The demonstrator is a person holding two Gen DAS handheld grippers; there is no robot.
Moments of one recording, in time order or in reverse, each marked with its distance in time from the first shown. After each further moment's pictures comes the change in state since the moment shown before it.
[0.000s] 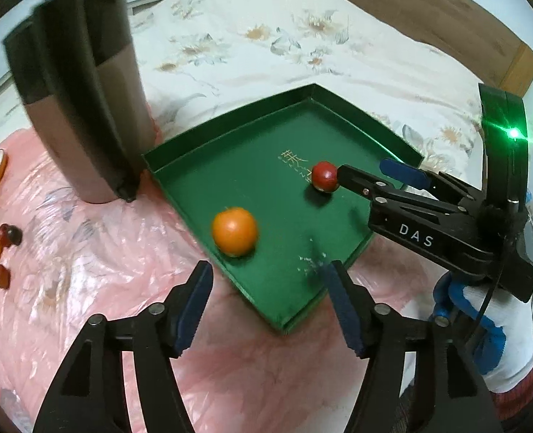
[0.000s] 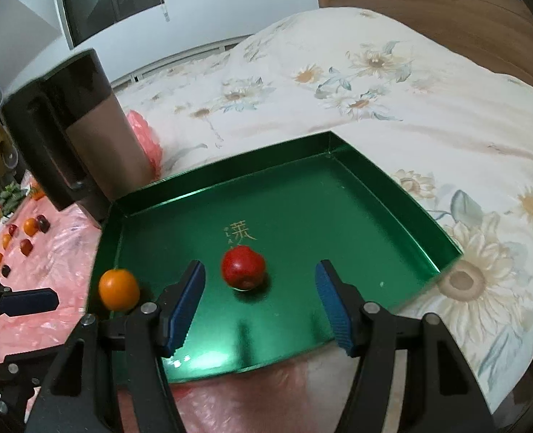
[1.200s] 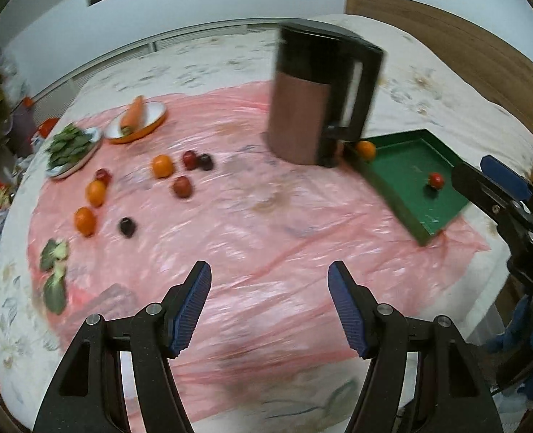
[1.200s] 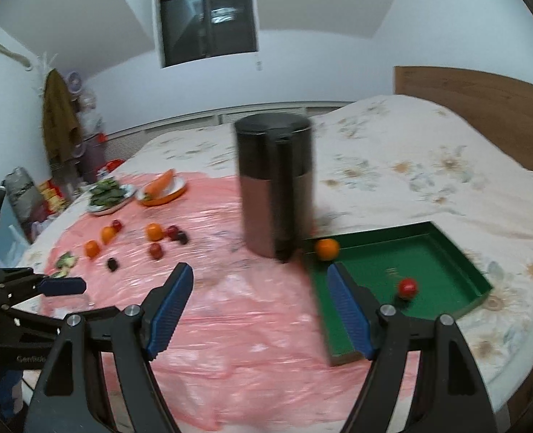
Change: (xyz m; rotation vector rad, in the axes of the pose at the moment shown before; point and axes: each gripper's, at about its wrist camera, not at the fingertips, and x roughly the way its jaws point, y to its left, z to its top) left arm -0.153 0.143 -0.136 -0.233 -0.139 0.289; right arm -0.135 0.207 -0.038 -0.226 -0.222 0.174
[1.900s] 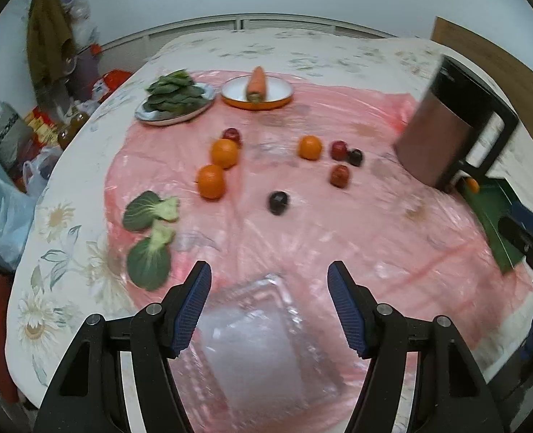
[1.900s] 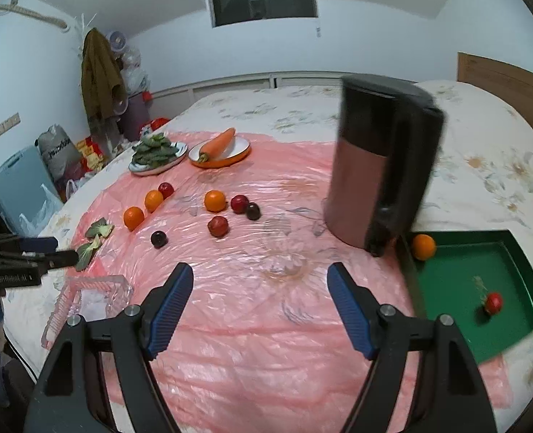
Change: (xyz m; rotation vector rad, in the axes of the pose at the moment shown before) left arm 0.004 0.178 -0.029 -0.242 0.018 0.141; right arm 0.083 0.083 0.005 -0.108 0.149 0.158
